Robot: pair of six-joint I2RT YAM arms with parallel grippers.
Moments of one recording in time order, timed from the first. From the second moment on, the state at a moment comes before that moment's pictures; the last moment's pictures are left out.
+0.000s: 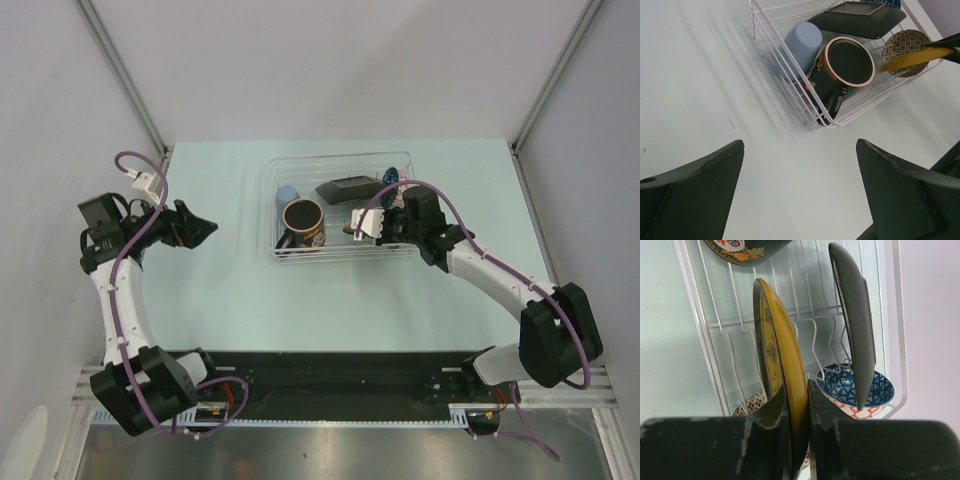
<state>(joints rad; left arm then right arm) 0.48 1.11 1.03 -0.60 1.03 0.24 0.50 1.39 0.95 -0.11 -0.31 -1.06</state>
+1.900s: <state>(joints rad) 0.23 0.98 0.94 -0.59 0.88 0.23 0.54 0.98 0.92 -0.36 -0.12 0.29</state>
